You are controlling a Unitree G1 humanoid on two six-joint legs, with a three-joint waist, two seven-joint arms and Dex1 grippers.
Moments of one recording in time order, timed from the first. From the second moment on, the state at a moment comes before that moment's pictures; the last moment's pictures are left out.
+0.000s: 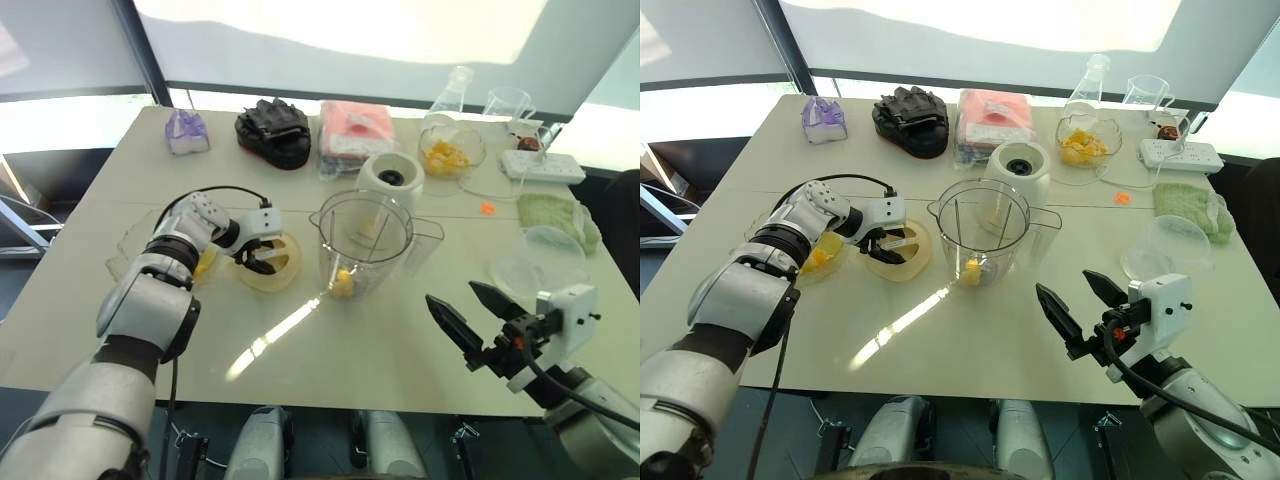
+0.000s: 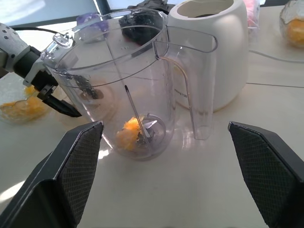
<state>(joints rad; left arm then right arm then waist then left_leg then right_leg) -1.16 0.41 -0.37 1.32 0.33 -0.17 -1.21 0.47 -0.55 -0.39 -0.95 0.96 0.63 0.15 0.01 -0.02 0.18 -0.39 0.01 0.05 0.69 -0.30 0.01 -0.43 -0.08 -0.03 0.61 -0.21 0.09</state>
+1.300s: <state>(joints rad) -1.70 0.43 -0.13 1.29 0.17 -0.08 -1.41 0.17 -0.48 -0.23 -0.60 0.59 0.57 0.14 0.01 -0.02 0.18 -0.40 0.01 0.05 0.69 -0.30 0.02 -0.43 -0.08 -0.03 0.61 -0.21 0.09</state>
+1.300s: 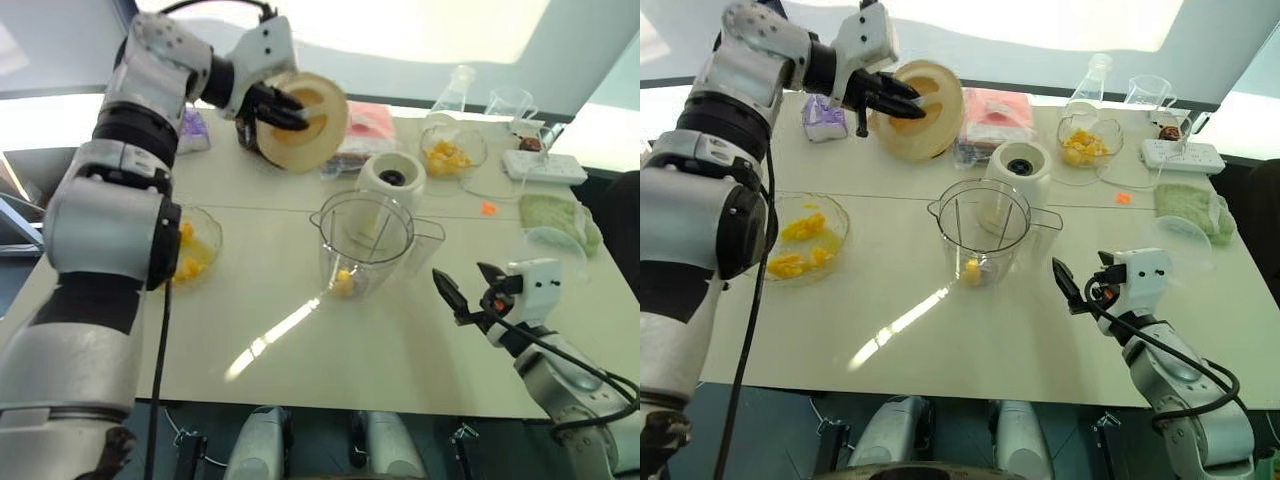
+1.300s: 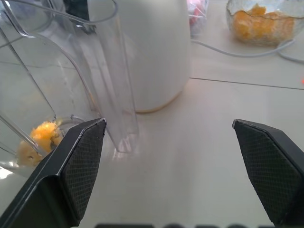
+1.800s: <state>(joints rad) -1.70 0.25 -0.45 1.15 -0.07 0.12 -1.61 0.04 -0.41 -0.19 -0.49 0.43 0.53 0.16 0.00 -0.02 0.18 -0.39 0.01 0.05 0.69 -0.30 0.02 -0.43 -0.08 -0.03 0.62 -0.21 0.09</state>
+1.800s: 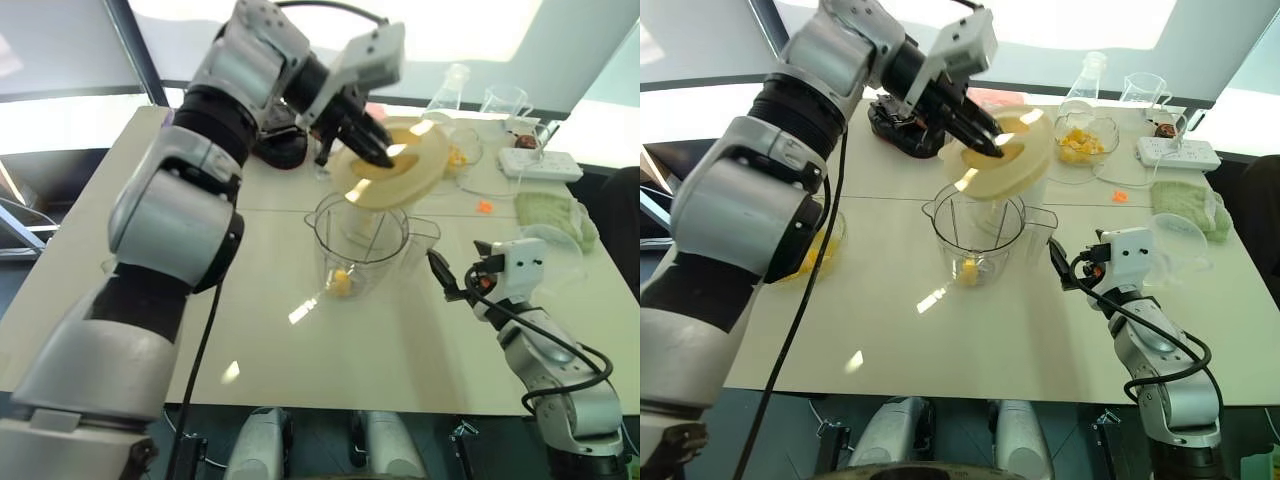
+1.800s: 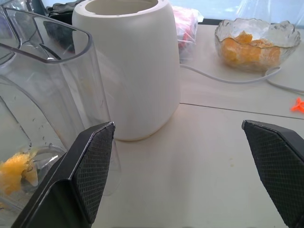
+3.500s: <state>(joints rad) -1.62 0.35 -0.93 0.94 -0.32 0.09 -1.60 -0.13 -0.29 -0.11 -0.26 0.34 0.44 0.30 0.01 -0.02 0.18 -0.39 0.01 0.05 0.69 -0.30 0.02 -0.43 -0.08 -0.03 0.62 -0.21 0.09</state>
